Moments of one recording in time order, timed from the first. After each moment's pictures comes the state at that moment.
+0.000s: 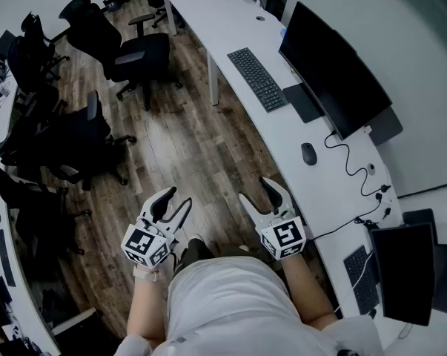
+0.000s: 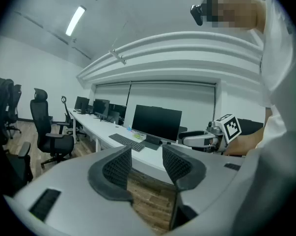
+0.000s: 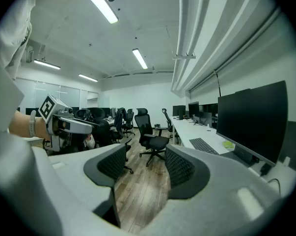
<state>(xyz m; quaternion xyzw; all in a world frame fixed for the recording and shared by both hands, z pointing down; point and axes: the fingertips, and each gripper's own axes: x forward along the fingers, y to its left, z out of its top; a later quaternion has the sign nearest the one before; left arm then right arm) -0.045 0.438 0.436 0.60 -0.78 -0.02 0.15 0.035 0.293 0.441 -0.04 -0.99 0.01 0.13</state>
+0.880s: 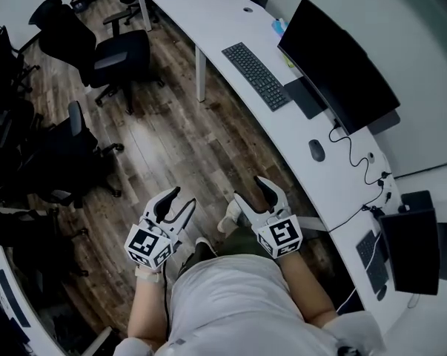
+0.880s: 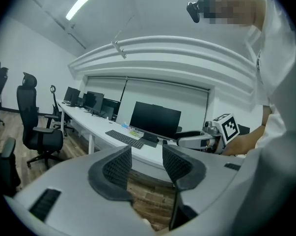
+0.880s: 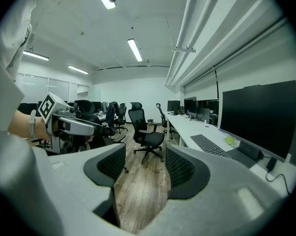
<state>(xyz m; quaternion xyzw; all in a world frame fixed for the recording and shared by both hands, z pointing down) -0.152 0.470 0.465 0.66 -0.73 -0.03 0.17 -0.075 0.353 0.465 0.00 -0.99 0.01 0.16</state>
